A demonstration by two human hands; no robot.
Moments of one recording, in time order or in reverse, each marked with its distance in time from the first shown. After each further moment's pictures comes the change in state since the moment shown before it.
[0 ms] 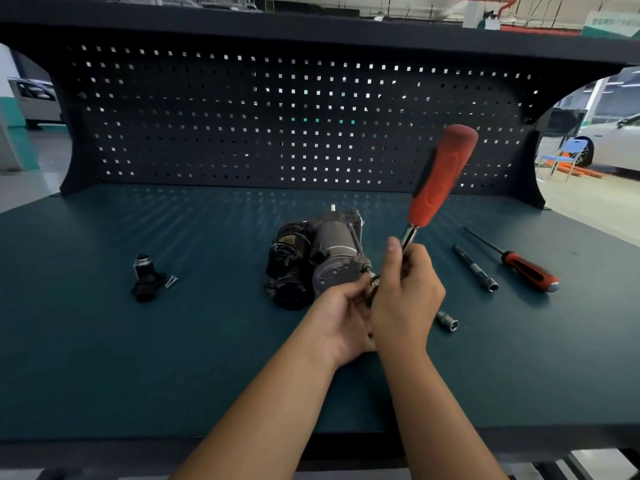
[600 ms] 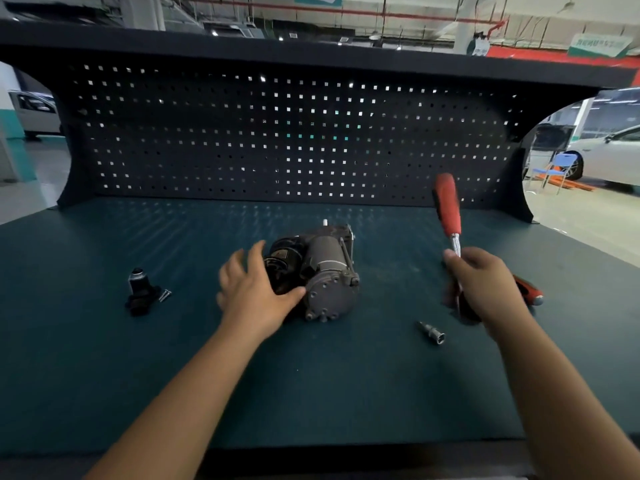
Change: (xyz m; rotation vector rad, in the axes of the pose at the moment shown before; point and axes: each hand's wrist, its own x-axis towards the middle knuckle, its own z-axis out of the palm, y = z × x) left_hand -0.024 0.058 -0.052 1.646 0.962 0.684; right_hand 0.097 0.047 -0.081 -0.105 -0.433 0.446
